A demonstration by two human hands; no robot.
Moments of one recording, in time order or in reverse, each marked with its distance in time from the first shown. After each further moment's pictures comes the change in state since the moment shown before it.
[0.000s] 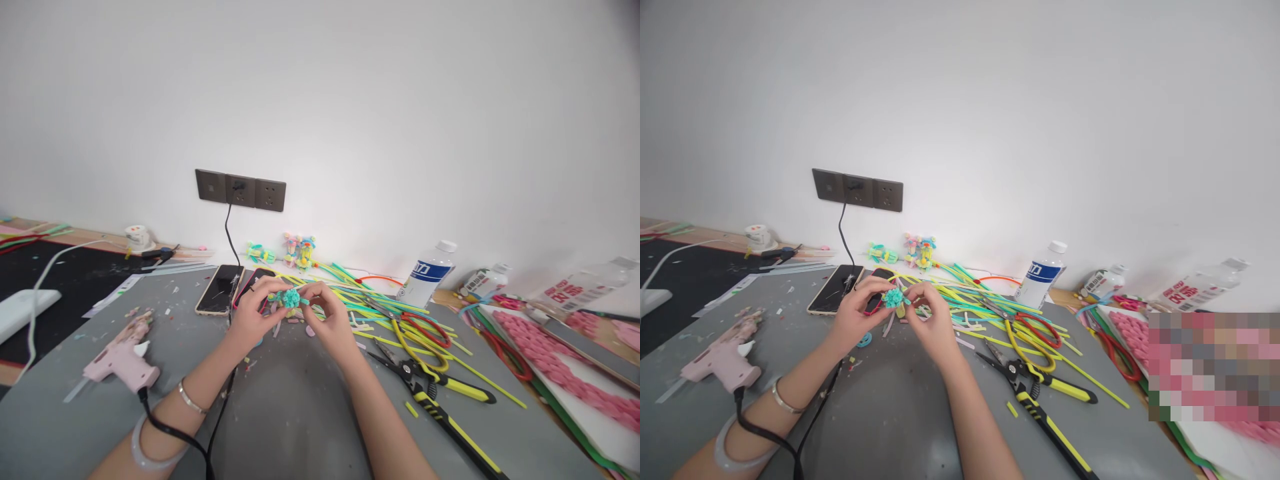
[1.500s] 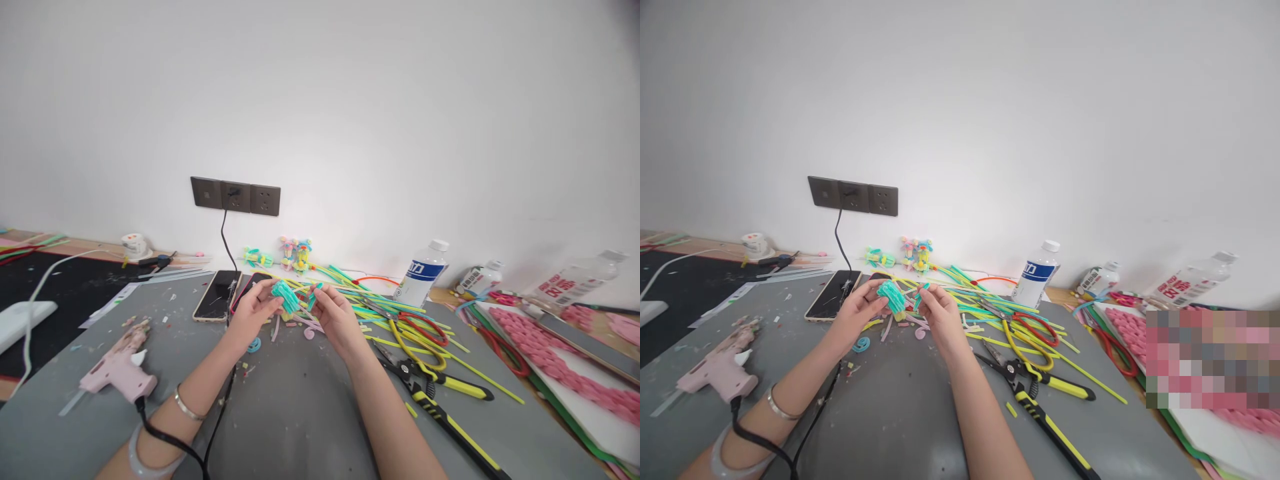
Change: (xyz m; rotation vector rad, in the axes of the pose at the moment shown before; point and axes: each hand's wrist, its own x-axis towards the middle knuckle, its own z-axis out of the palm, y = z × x) left_hand 0.003 0.000 0.006 -0.525 0.026 -0.620; right_hand 0.008 0.016 -0.008 0.676 0.260 0.523
